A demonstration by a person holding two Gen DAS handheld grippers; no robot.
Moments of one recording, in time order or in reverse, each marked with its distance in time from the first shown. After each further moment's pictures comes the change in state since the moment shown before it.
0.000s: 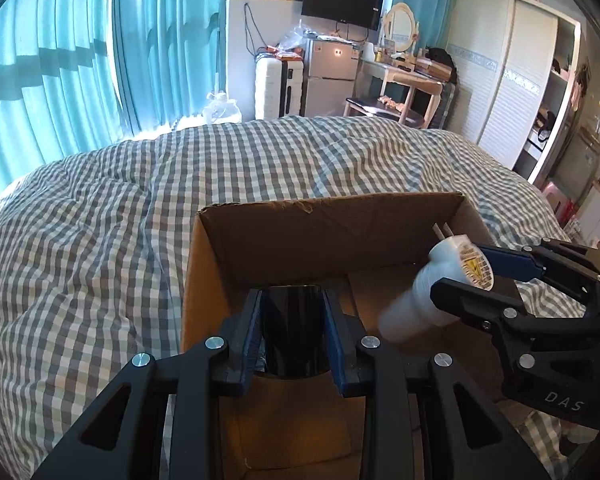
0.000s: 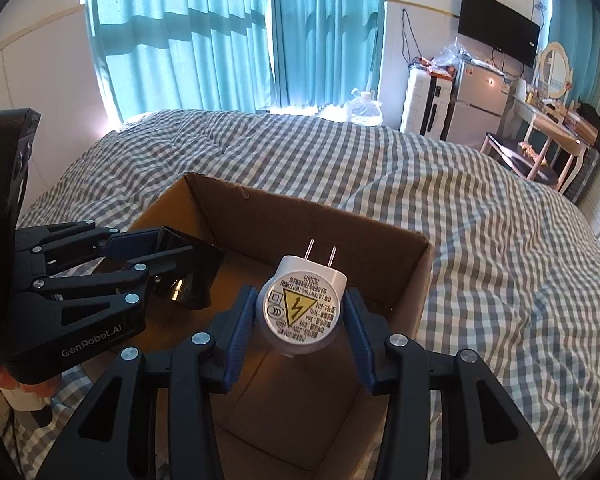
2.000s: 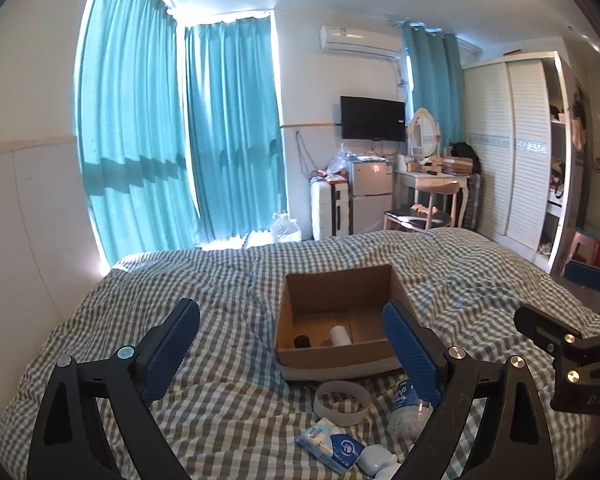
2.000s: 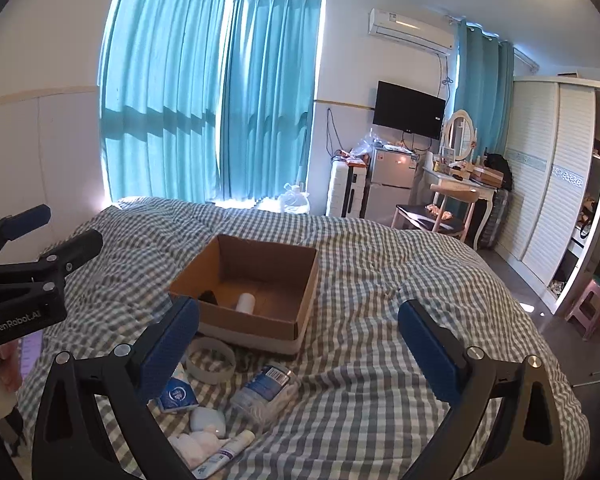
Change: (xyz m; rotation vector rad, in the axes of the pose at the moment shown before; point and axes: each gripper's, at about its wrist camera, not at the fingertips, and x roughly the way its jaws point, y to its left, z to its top) left arm -0.293 -0.067 -0.117 -0.002 -0.453 0.247; right arm -0.294 0.088 -0.138 0.054 -0.372 -0.267
